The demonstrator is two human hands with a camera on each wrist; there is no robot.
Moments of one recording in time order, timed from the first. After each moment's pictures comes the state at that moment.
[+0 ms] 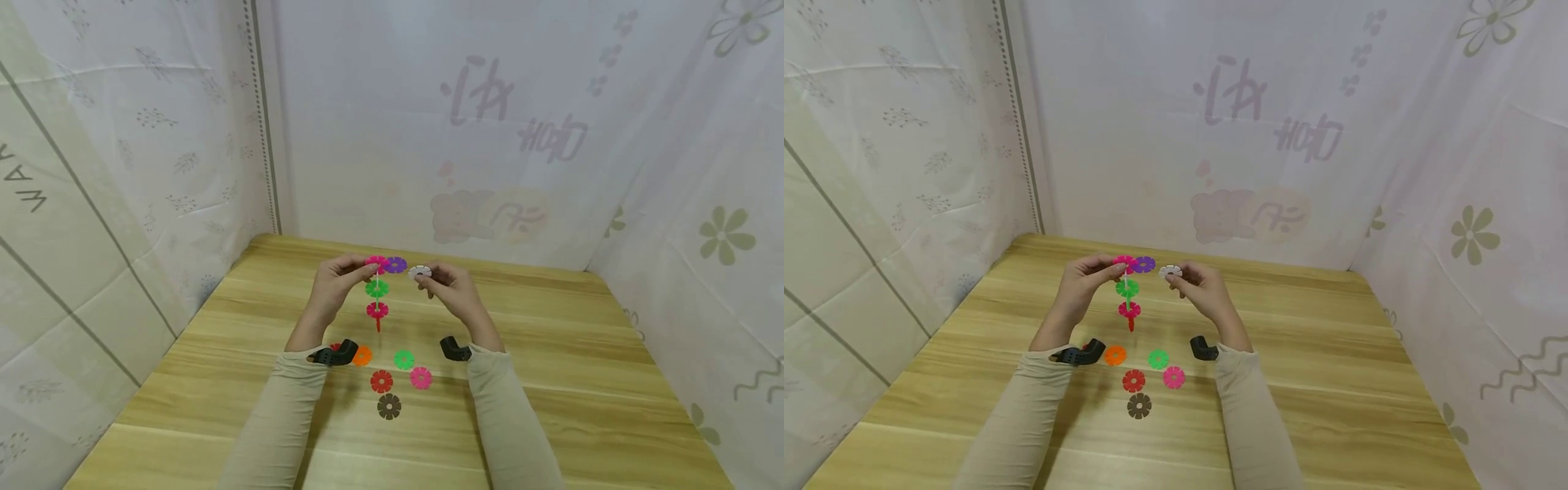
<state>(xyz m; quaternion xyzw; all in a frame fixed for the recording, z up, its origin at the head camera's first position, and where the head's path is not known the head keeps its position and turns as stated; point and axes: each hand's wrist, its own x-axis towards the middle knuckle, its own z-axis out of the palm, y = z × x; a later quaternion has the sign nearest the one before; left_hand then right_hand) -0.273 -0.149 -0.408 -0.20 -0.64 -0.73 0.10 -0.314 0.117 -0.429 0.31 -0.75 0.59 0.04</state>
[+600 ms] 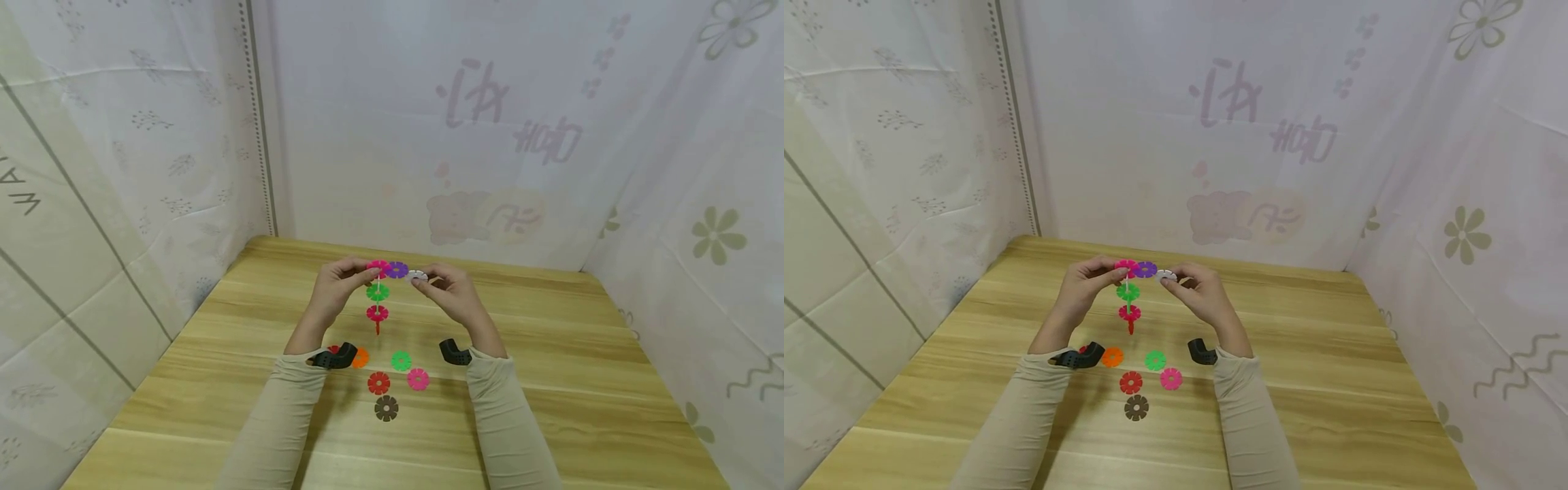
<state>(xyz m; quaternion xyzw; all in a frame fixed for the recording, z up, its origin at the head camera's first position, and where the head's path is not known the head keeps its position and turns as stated) -0.272 -0.143 -0.409 -0.21 -0.66 -0.71 0.09 -0.269 0.111 -0.379 0.35 -0.77 0.52 0.10</state>
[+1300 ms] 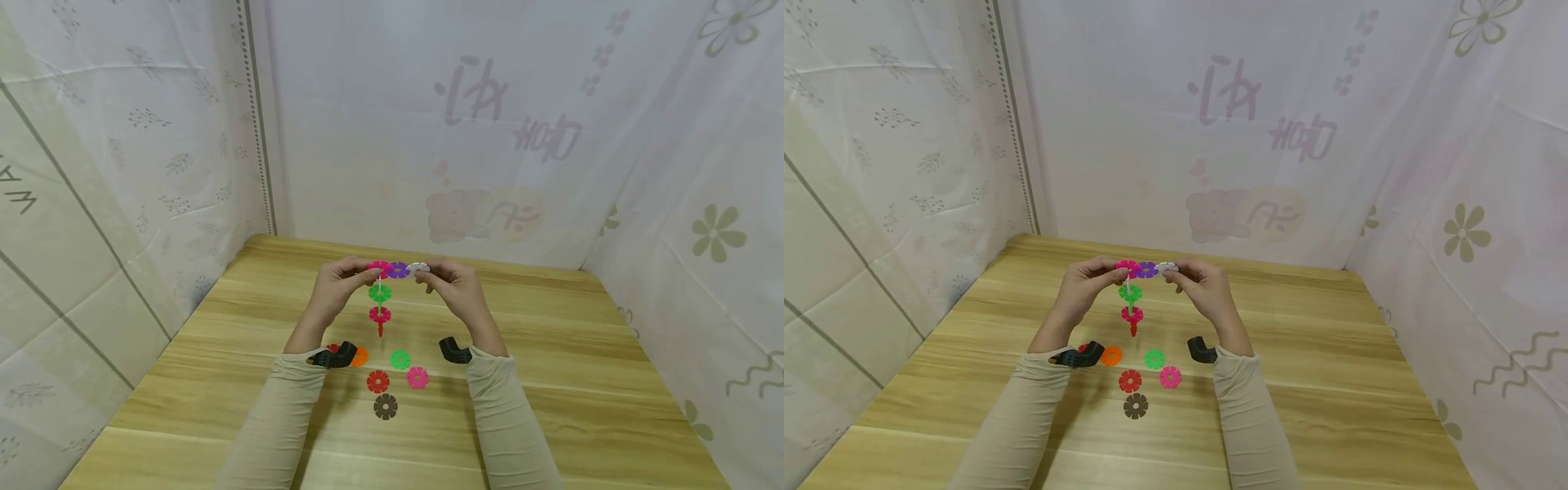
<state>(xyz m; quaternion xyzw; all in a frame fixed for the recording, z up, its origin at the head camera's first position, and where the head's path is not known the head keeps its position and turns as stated) -0.272 -0.143 -0.410 -0.21 -0.68 -0.69 0.10 -0.273 0.111 -0.380 0.33 -0.74 0.58 0.13</state>
